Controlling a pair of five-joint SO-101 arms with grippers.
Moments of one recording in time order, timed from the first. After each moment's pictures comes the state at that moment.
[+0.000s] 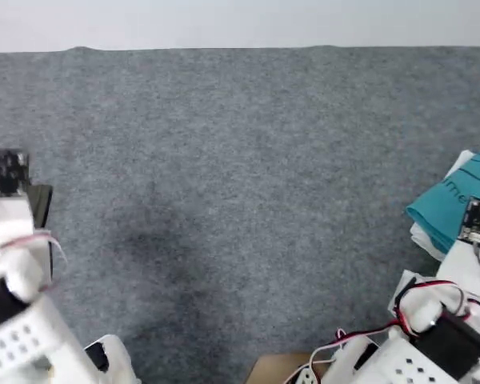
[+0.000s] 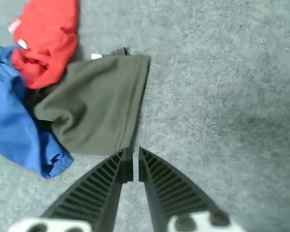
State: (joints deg) left arm -36.3 -49.2 26.6 90.6 -19.6; right arm 37.9 -68.0 36.6 100.4 14.6
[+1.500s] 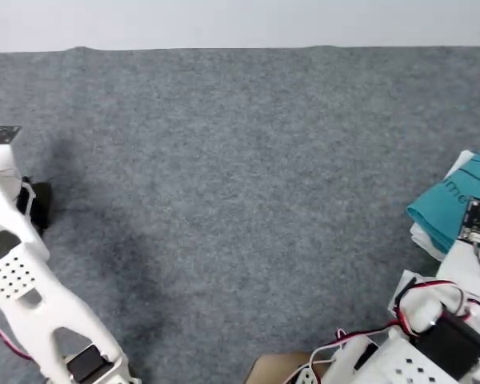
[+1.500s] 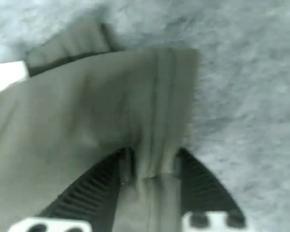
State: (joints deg) left arm -42.7 56.5 -45.3 93.1 -31.8; right arm 37.9 -68.0 36.6 100.4 14.6
